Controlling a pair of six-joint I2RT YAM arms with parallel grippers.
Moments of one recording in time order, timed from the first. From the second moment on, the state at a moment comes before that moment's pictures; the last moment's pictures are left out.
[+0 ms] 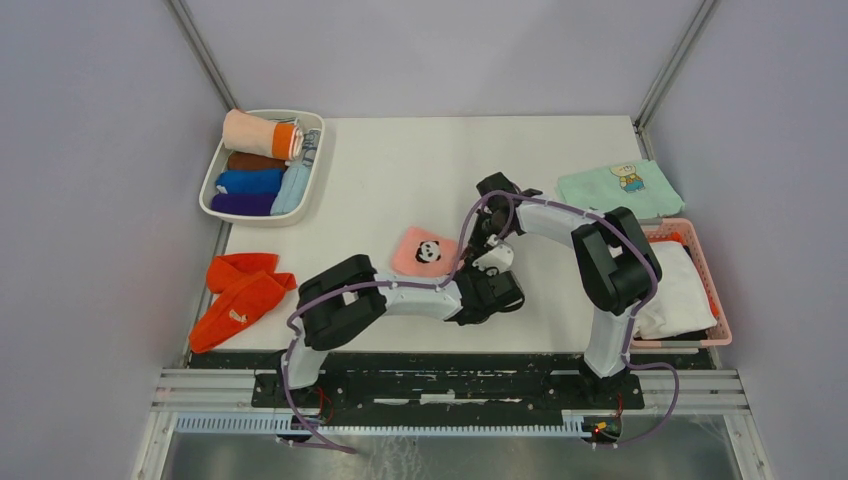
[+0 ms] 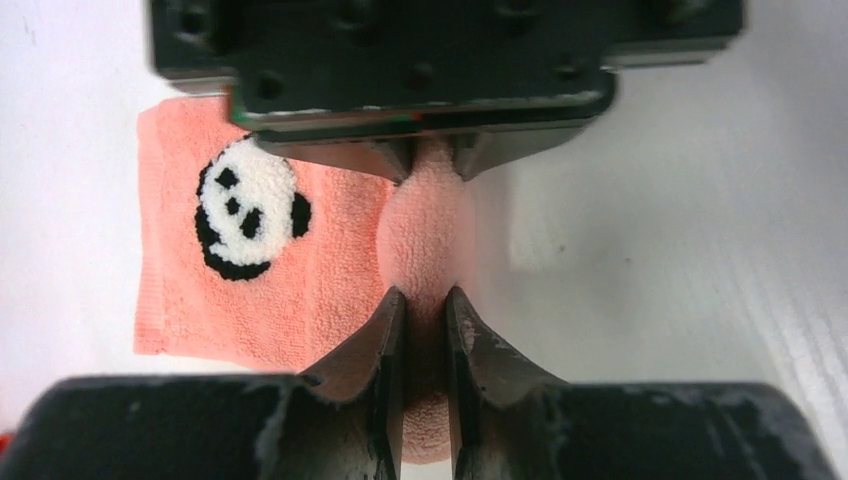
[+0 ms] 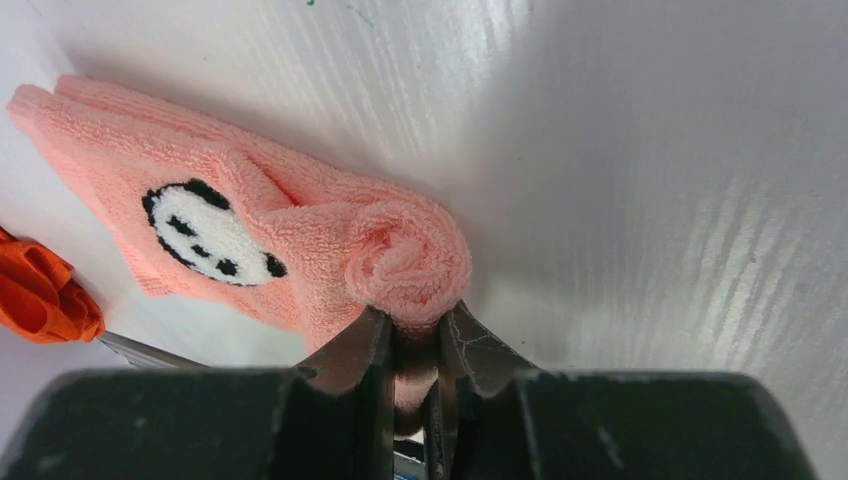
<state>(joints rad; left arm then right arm) -1.23 2.06 1.31 -0.39 -0.91 -0.44 0.48 1.90 1.22 -0.53 -0.23 0.87</state>
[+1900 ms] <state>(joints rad) -0.93 1.51 0.81 -0.02 -0.27 -0.82 0.51 1.87 1.14 -0.34 -0.22 0.88</state>
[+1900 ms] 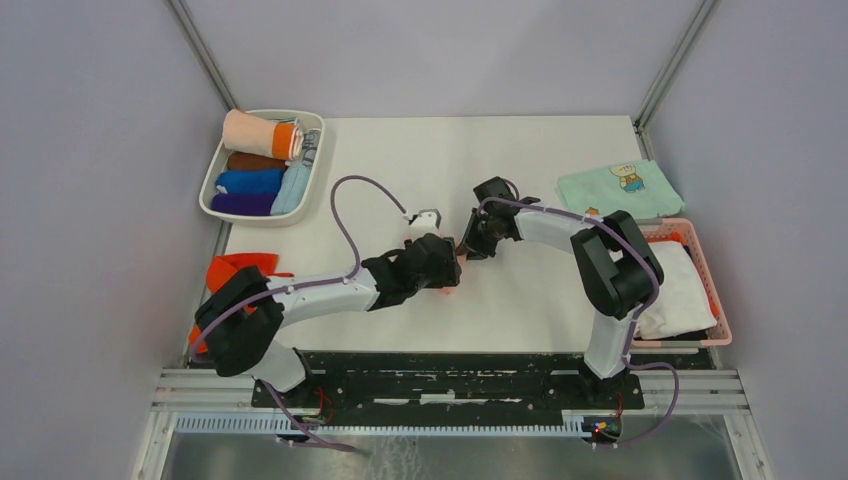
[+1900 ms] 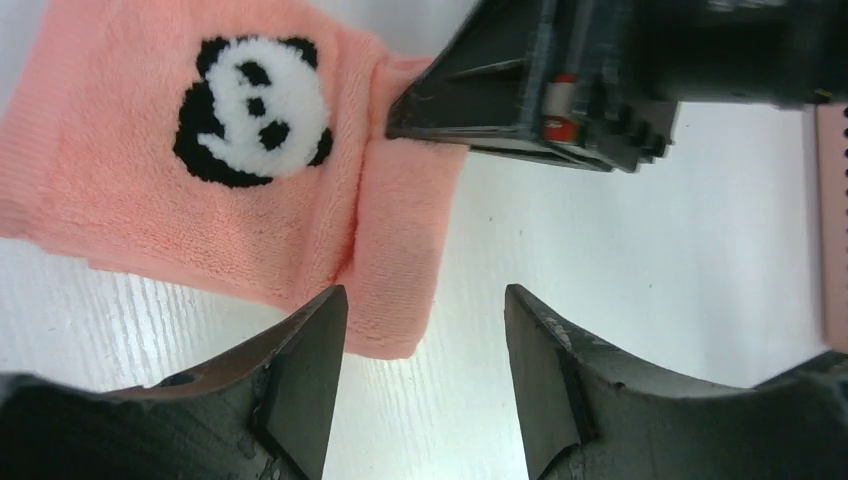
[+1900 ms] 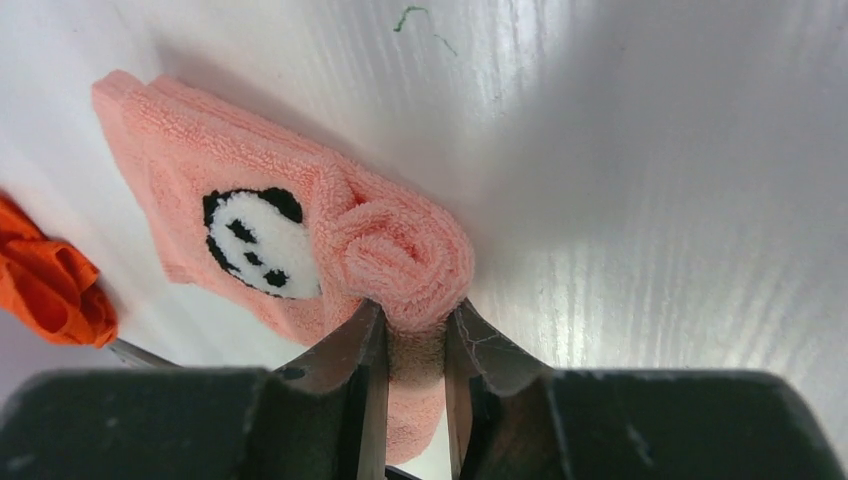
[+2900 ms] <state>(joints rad) -1.27 1.99 1.15 -0.19 -0.95 -0.34 0.52 1.87 1.18 -0.48 -0.18 0.91</state>
